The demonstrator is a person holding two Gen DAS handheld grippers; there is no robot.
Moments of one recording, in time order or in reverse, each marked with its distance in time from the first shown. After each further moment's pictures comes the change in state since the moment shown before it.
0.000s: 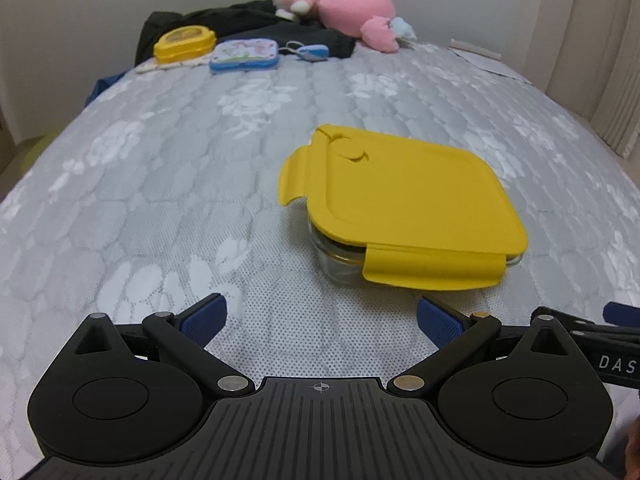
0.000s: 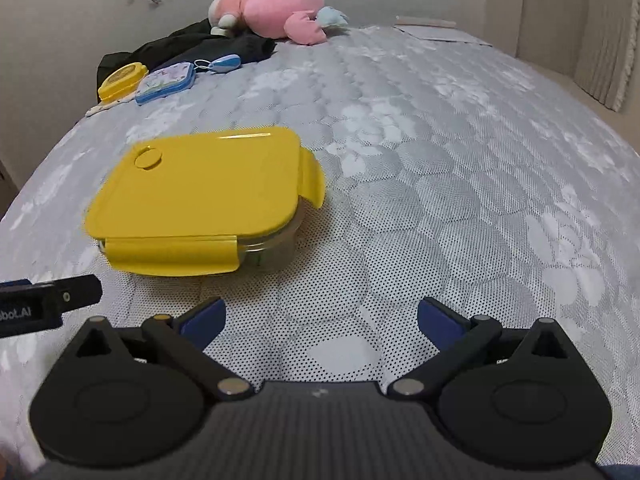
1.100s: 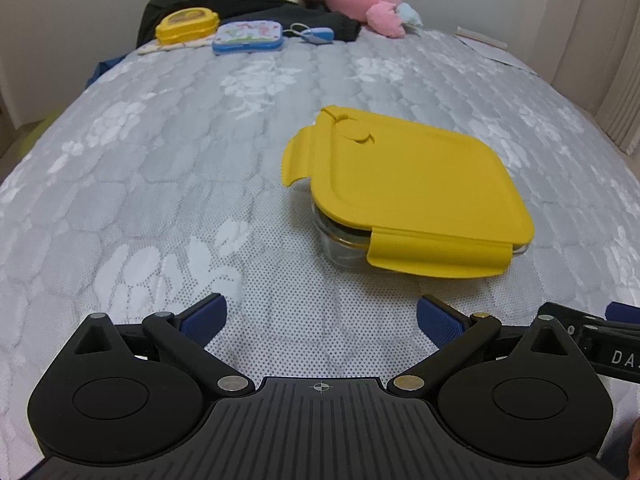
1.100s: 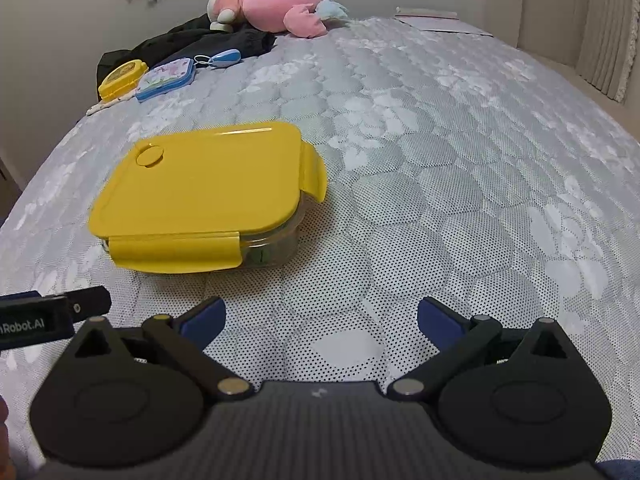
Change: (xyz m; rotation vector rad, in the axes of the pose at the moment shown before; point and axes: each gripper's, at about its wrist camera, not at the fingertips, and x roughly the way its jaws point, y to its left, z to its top) left arm 0.011 0.002 0.000 -0.021 0.054 0.007; right arm 0.002 -0.006 0.002 0.014 0.042 0.015
